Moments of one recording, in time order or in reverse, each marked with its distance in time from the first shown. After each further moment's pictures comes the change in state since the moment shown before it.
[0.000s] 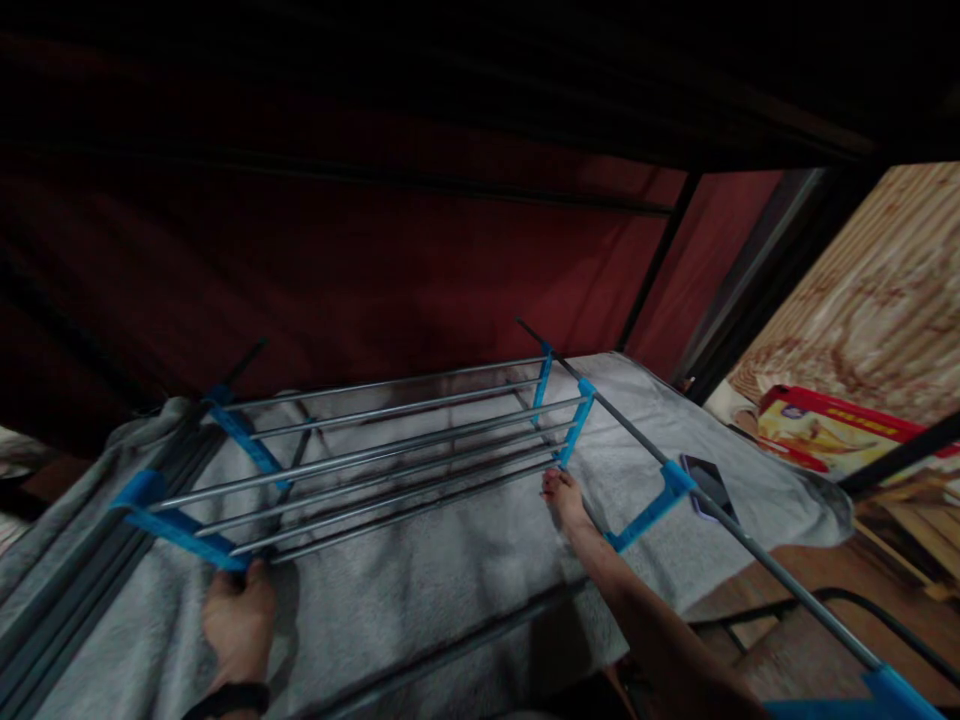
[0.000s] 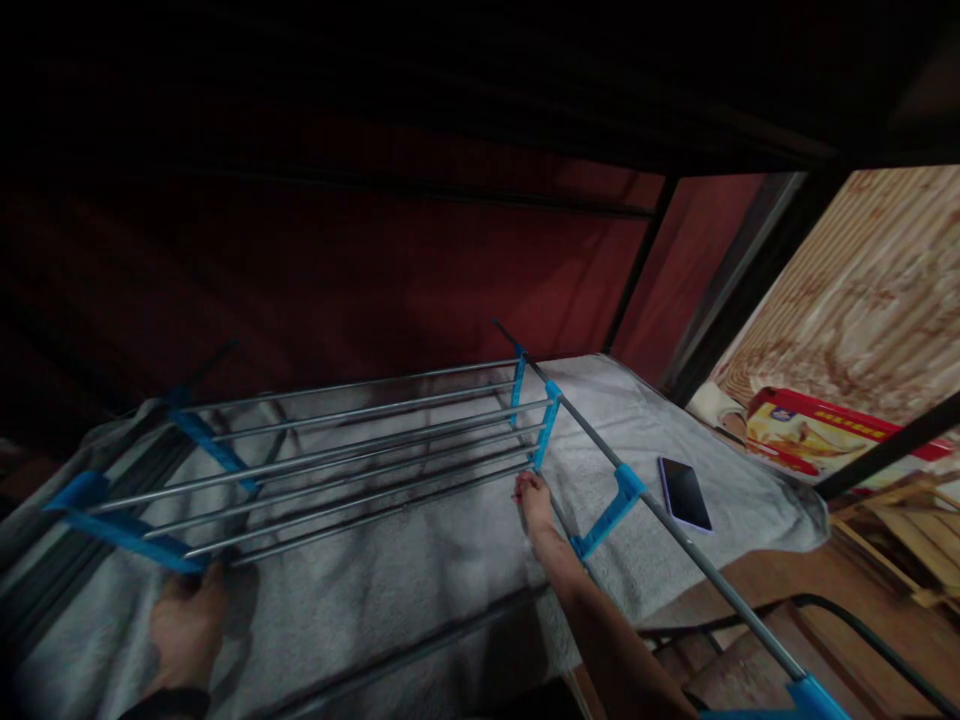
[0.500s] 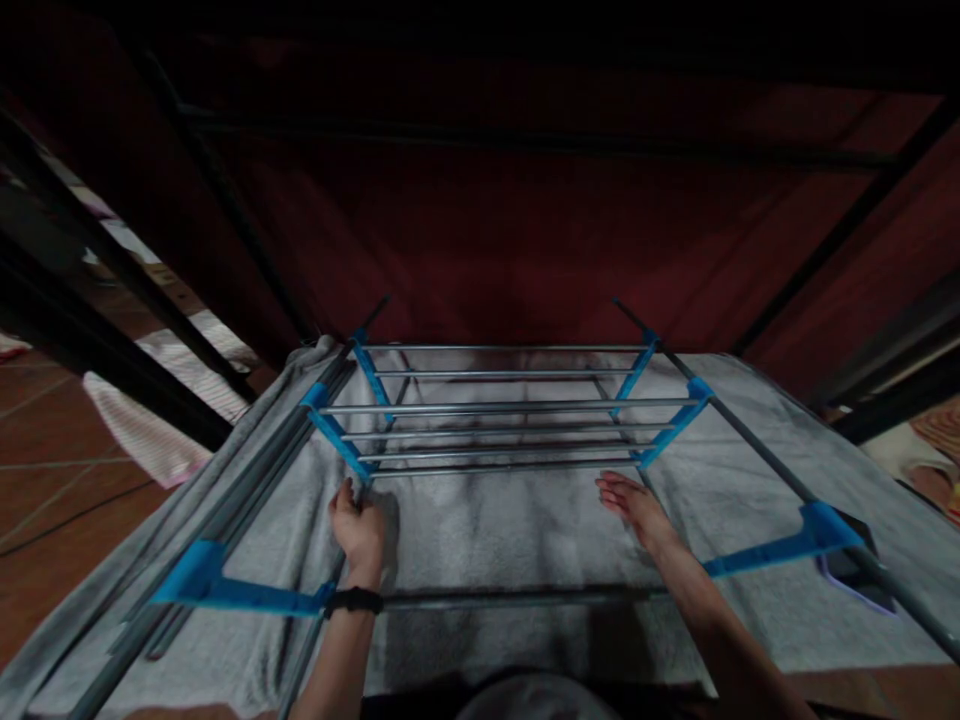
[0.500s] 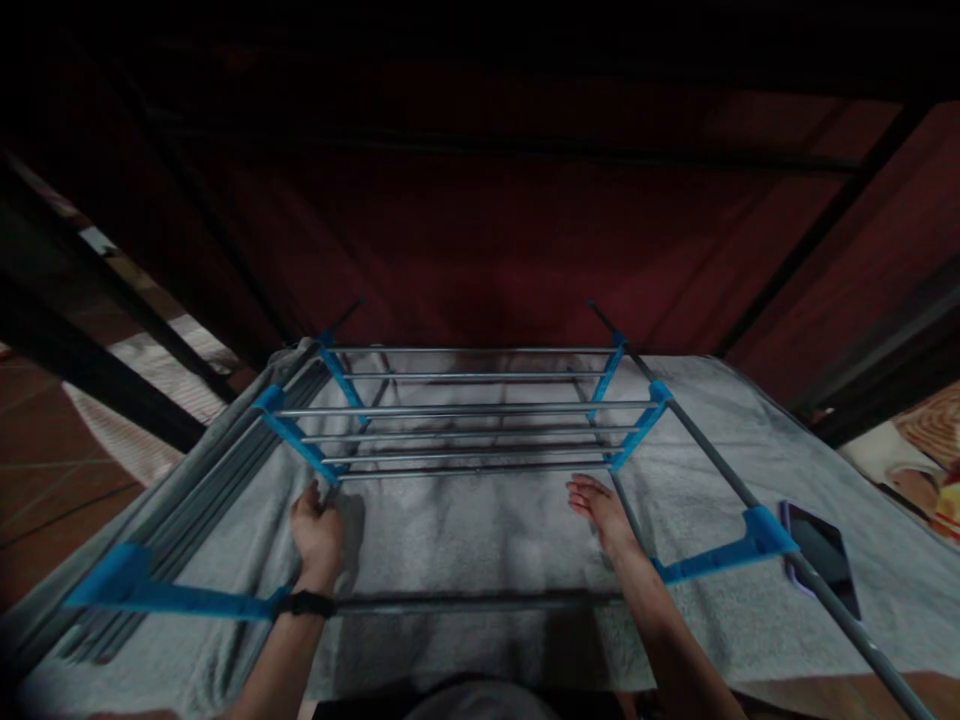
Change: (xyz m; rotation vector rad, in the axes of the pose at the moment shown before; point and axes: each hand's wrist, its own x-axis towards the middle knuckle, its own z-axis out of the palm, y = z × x) left_hand -0.044 -0.009 -0.004 -0.082 0.075 -0.059; right_hand -0.018 -0.011 -0.021 0.029 -0.255 0.287
